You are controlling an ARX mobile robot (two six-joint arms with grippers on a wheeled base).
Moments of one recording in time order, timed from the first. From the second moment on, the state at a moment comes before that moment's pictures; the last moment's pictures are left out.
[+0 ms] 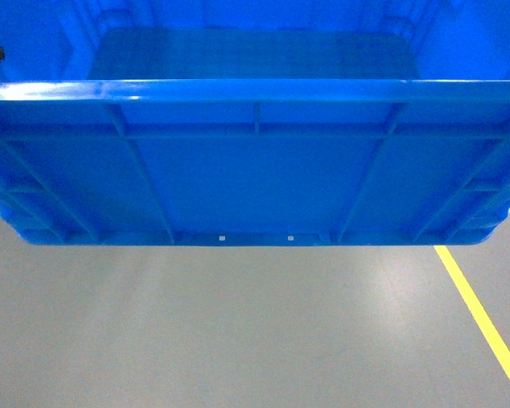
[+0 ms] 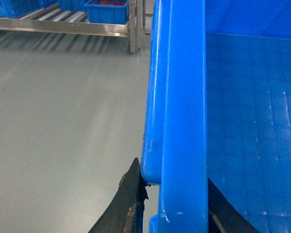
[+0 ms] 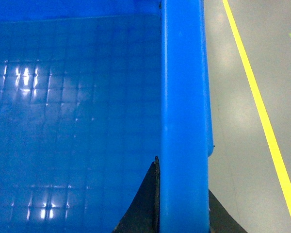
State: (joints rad) left arm -0.15 1.31 0.84 0.20 -0.16 -0.07; right arm 0.19 1.39 0.91 0.12 0.08 0.16
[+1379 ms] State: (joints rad) left arm -0.15 1.31 0.84 0.20 -0.16 -0.07; right arm 0.19 1.39 0.91 0.12 0.07 0.16
